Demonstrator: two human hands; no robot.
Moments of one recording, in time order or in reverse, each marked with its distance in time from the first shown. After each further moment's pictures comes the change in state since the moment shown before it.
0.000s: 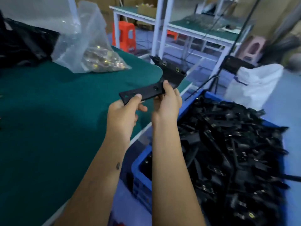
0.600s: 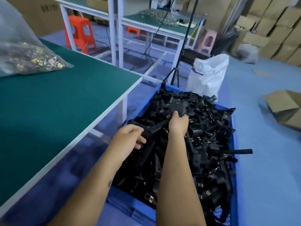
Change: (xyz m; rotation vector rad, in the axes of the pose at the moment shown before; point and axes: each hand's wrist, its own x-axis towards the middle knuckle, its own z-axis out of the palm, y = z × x) left_hand -0.037 -0.086 0.094 0.475 -0.529 -0.240; right_hand 0.087 -0.090 -0.194 -0.865 0.546 0.001
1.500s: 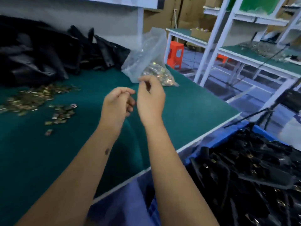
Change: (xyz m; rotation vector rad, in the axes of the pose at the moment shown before) left_hand -0.066 0.012 -0.239 -0.363 0.828 0.365; right_hand -0.290 -0.060 0.212 0.202 -0.804 -0.880
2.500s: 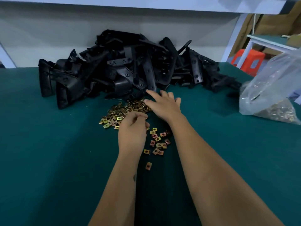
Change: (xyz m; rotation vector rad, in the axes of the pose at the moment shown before) left_hand 0.082 -0.039 -0.196 0.137 0.500 -0.173; right_hand 0.030 0.050 0.274 -0.726 -0.934 -0.155
